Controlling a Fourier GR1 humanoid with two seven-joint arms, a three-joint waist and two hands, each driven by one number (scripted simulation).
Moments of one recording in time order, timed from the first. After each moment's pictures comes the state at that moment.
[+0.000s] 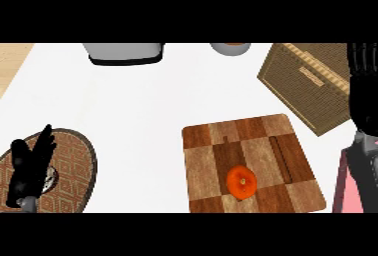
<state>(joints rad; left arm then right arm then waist) 0.03 0.40 0.00 -1.36 0.12 0.26 0.19 -0.38 -0.35 -0.06 -1.61 -0.15 -0.15 -0.19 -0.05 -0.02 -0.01</state>
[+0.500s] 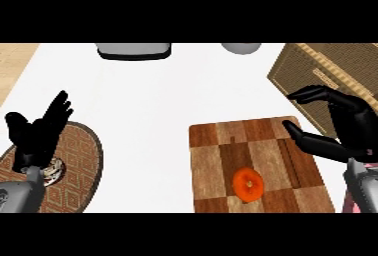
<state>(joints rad) -0.15 0.40 -0.01 -1.40 0.18 0.13 0.18 -0.24 -0.40 0.06 -1.63 -0.08 0.05 -0.33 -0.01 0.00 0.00</state>
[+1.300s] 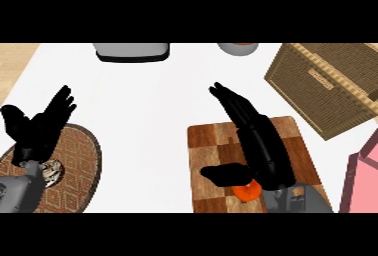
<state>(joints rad) -0.18 0.40 0.01 -1.39 0.21 0.08 0.21 -0.33 -0.15 0.48 -1.83 0.65 -0.11 0.46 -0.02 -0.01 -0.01</state>
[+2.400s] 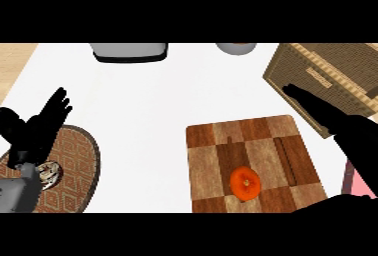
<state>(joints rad) -0.16 0.40 0.03 -1.39 0.21 0.06 0.20 -0.40 -0.36 0.14 -2.24 0.15 0.54 1.09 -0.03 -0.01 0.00</state>
